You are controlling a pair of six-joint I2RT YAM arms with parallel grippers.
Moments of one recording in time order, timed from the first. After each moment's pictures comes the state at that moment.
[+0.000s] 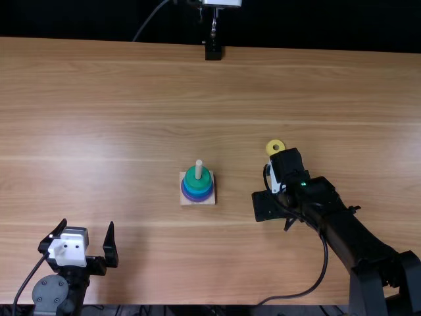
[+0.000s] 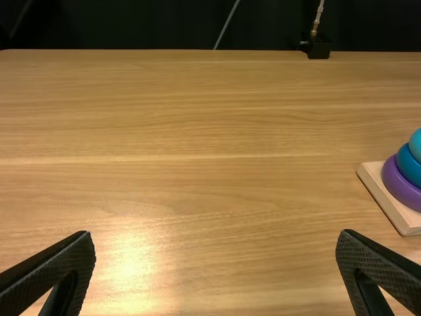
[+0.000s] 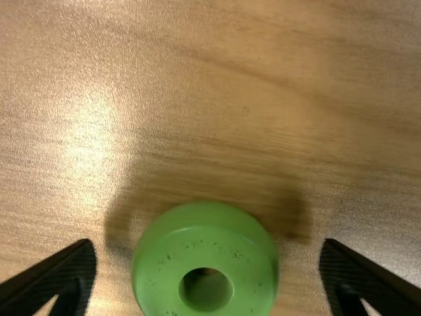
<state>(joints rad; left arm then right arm) -0.06 0.01 0.11 -0.38 0.01 -0.05 0.27 1.70 0.96 -0.62 0.00 0.09</state>
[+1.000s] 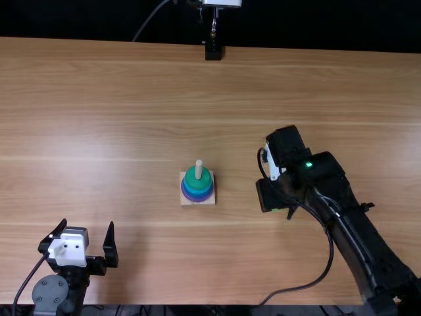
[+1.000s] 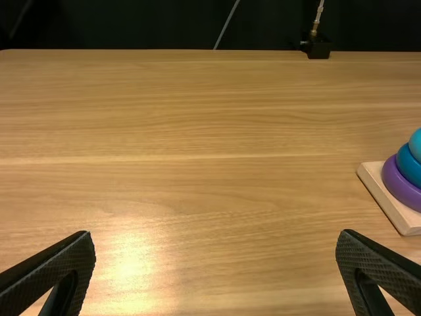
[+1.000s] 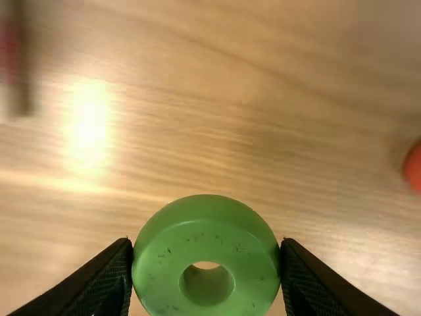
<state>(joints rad) -0.06 0.01 0.11 -0.38 0.01 -0.05 0.35 1.65 1.33 -1.07 0.00 0.08</state>
